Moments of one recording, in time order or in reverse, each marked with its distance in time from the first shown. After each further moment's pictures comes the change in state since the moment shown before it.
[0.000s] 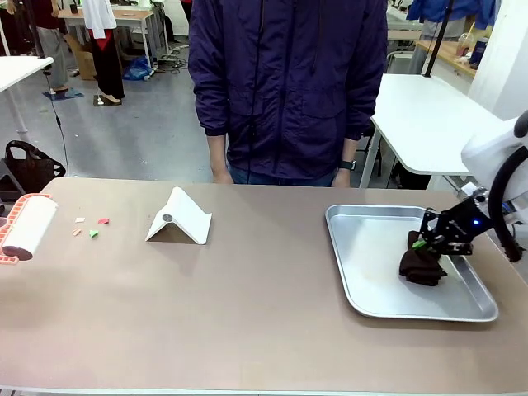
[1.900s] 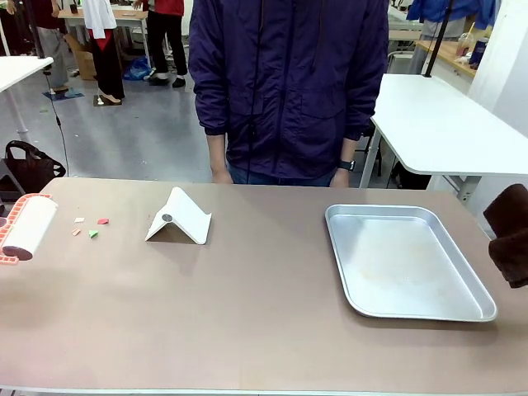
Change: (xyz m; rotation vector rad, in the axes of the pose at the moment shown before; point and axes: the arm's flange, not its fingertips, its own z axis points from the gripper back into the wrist) left arm 0.000 0.000 0.000 0.000 0.000 0.000; right arm -0.050 -0.142 0.141 1.201 0.515 0.302
